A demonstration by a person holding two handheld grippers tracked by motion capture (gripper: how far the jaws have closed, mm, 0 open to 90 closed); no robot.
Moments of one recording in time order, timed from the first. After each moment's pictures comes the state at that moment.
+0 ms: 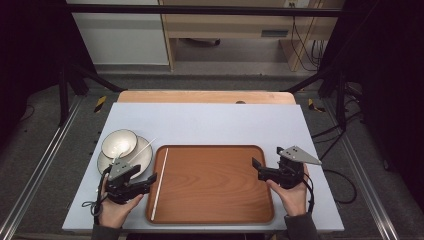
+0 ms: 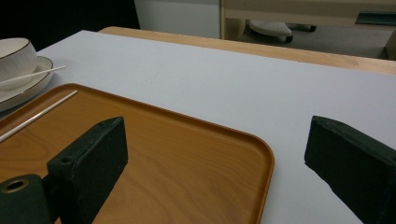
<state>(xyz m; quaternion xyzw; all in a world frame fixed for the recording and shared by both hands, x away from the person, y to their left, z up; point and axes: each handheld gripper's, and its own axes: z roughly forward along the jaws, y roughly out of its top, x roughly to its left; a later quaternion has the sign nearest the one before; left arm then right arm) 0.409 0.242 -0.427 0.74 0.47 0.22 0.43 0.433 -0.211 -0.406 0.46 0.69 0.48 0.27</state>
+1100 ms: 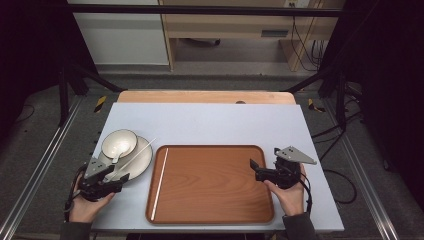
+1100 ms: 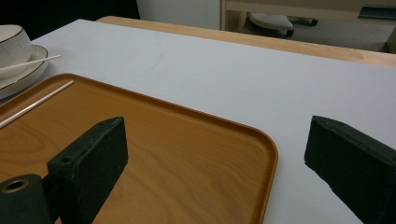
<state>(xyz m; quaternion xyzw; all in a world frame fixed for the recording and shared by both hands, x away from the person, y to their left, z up) 0.427 0.323 -0.447 0.78 0.46 0.25 0.35 0.437 -0.206 -0.413 0.46 0.71 0.47 0.27</state>
